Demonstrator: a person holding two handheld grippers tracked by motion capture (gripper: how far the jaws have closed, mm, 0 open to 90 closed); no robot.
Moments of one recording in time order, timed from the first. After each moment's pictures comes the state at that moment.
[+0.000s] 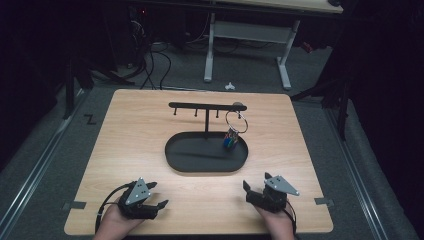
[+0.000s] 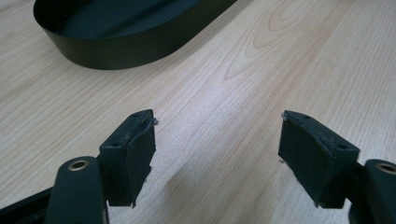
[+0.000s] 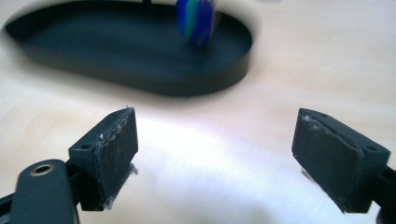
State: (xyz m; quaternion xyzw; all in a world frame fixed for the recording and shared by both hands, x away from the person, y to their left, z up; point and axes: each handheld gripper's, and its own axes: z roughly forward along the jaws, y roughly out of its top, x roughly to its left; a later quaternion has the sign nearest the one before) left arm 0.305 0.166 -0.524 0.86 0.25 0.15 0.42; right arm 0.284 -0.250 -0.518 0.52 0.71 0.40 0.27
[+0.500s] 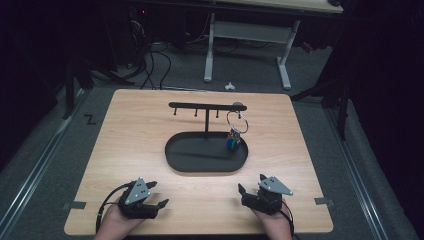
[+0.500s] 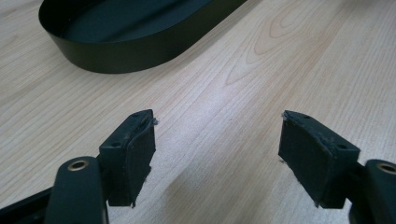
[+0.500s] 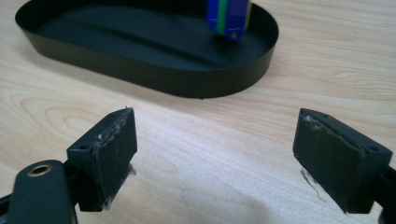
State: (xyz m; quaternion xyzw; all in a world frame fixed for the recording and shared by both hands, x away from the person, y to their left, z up) left arm 0.304 0.168 -0.524 0.85 0.26 0.15 0.43; right arm 0.284 -0.240 -0.518 0.50 0.72 0.40 0.28
